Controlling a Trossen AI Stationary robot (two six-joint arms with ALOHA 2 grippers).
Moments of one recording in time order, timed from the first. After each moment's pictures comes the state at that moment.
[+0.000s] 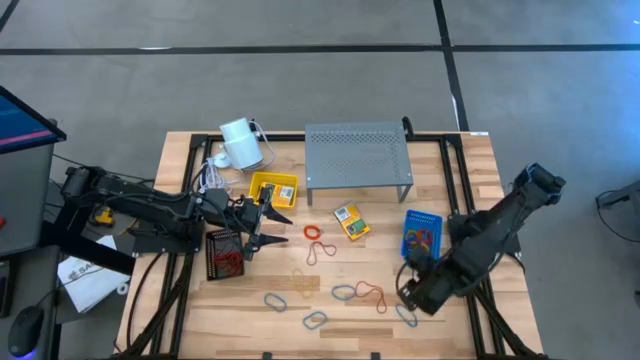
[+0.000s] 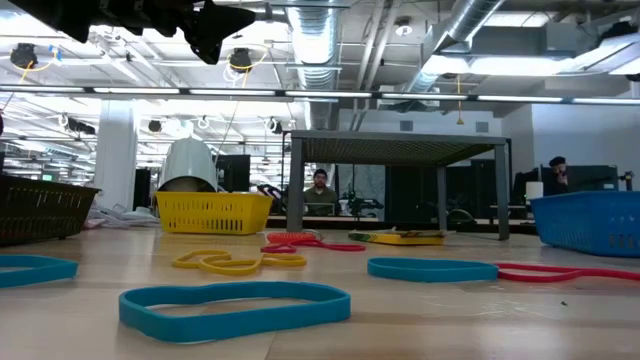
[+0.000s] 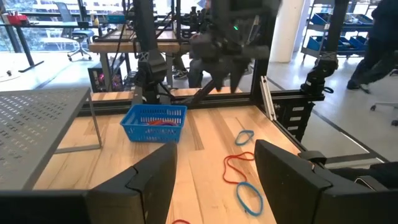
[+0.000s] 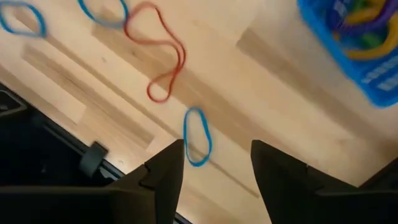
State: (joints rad) left arm -0.12 1.01 0.48 0.44 0.05 0.00; right arm 0.76 1.46 1.19 -1.11 0.09 1.70
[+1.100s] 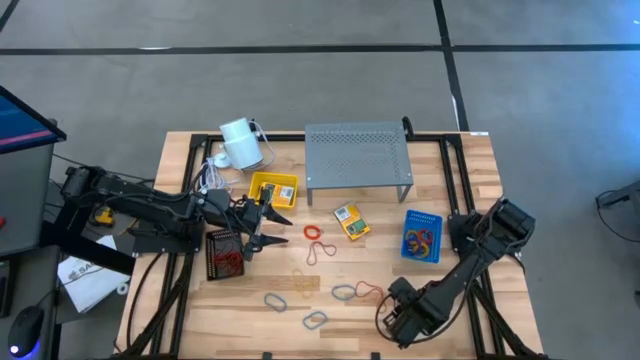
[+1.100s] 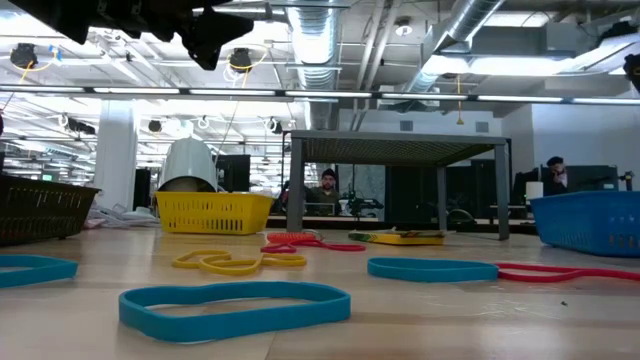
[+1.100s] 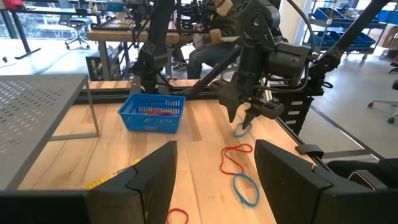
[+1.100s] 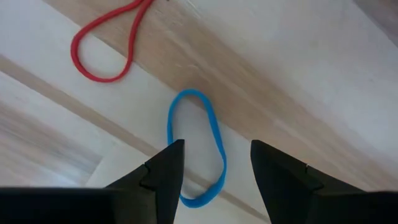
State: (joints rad) left arm -0.12 1.01 0.48 0.41 0.05 -0.03; right arm 0.82 1.87 1.19 -0.91 0.00 1.75
